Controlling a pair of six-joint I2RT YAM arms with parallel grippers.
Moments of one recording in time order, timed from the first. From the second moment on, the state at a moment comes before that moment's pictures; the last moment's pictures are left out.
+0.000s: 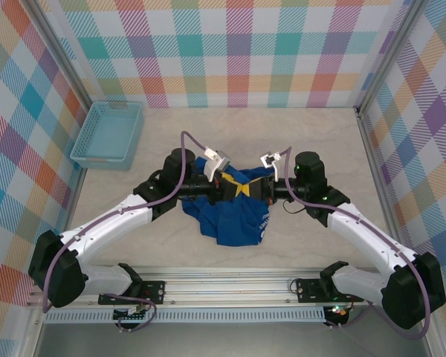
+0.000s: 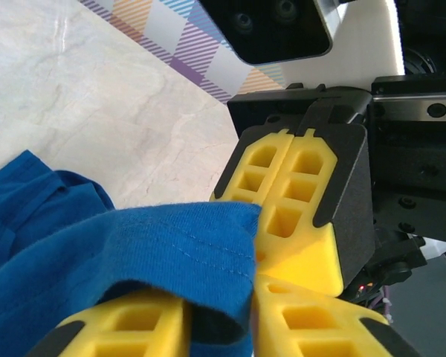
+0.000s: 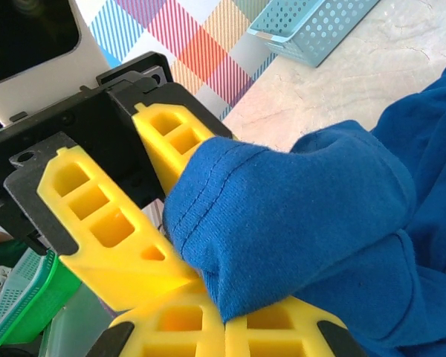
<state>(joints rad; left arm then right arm) -0.71 1.27 0.97 -0.08 0.58 -0.23 0.50 1.10 0.76 -0.05 -0.85 0.47</state>
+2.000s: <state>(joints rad) -0.71 1.20 1.05 -0.47 0.16 -0.37 0.55 1.09 0.75 -0.16 -0.67 0.24</state>
